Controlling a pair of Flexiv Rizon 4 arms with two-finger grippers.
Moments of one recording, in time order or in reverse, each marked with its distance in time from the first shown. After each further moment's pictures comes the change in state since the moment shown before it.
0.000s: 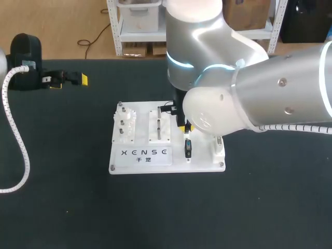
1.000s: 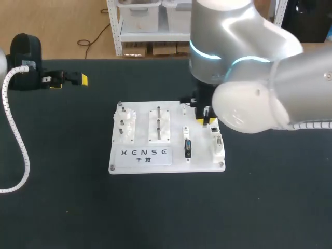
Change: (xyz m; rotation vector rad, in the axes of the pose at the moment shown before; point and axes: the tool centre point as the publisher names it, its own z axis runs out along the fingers) left arm 0.000 0.000 0.000 0.000 0.000 0.000; right arm 0.011 -0.051 -0.031 0.009 -0.037 0.073
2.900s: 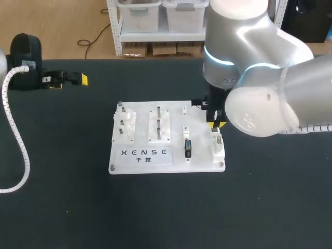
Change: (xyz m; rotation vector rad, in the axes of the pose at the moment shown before) left arm 0.000 0.000 0.000 0.000 0.000 0.000; right arm -0.004 -0.025 0.023 0.003 0.010 0.085
